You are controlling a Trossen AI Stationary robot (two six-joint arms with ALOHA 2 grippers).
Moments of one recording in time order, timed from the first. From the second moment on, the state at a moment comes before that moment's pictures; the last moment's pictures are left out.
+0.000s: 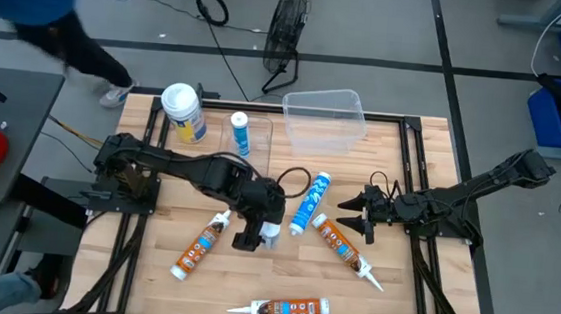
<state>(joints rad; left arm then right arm) -0.22 1.79 1.81 -1.05 0.05 -0.04 0.36 0.77 0.16 0.32 0.32 0.61</state>
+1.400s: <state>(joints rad) -0.23 1.86 1.81 -1.03 0.05 0.02 0.36 0.77 0.16 0.31 0.32 0.61</state>
